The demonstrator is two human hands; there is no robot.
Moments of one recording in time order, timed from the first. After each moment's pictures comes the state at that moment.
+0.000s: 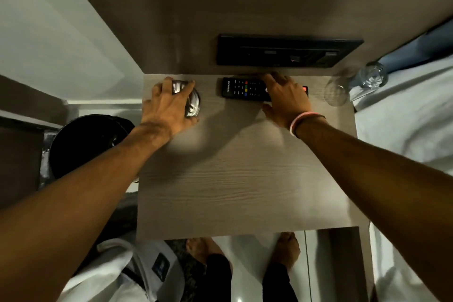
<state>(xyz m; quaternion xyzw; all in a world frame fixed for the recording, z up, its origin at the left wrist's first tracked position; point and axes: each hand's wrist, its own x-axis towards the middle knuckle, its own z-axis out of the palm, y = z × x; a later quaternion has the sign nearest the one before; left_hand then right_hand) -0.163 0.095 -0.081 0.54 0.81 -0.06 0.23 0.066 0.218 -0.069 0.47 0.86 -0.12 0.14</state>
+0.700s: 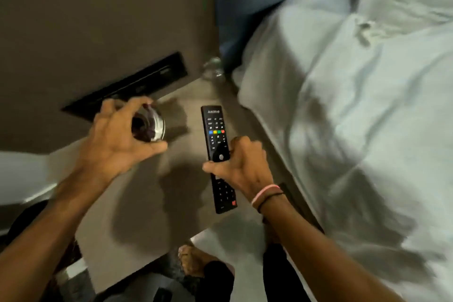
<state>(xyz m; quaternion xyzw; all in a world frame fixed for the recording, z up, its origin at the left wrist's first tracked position) 0.041 0.142 0.088 0.61 0.75 0.01 0.25 0.255 0.105 0.025 0.71 0.54 -0.45 -0.06</state>
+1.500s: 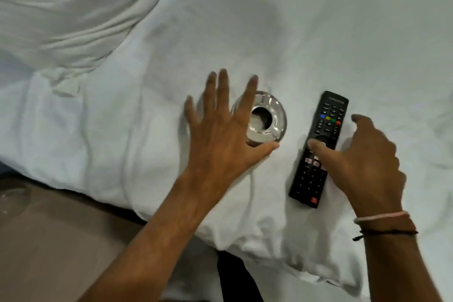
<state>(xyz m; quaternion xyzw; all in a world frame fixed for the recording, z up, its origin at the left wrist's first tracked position) 0.550 0.091 0.081 0.94 0.31 0.01 0.17 0.660 -0.059 0.118 0.98 0.07 -0.14 -0.13</state>
